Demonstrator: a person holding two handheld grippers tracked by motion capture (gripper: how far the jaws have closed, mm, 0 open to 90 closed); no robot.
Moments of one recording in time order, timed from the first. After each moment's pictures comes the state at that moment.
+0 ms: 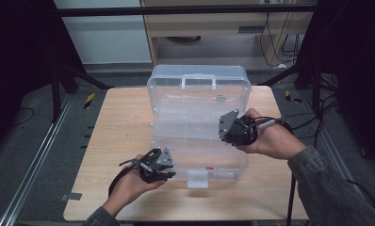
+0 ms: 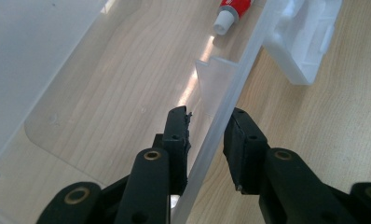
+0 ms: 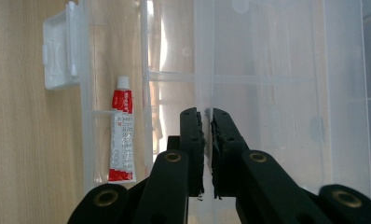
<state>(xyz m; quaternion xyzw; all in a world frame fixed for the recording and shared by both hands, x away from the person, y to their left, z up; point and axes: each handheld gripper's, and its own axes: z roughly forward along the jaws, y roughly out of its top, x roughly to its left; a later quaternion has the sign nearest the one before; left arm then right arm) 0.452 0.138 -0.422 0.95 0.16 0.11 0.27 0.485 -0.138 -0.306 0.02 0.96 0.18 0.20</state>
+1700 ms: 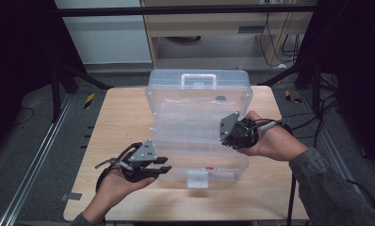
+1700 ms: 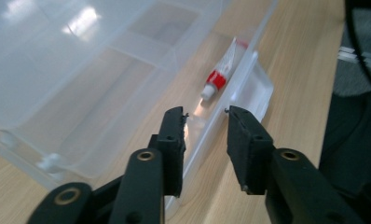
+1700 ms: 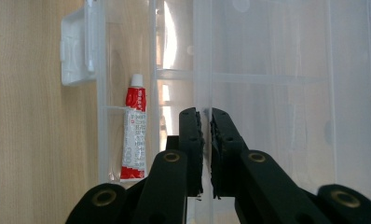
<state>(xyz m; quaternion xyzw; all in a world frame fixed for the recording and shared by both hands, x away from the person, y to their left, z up) 0.430 0.173 -0.355 0.89 0.18 0.11 0.40 0.482 -0.141 -0.311 0.02 0.97 0.18 0.18</state>
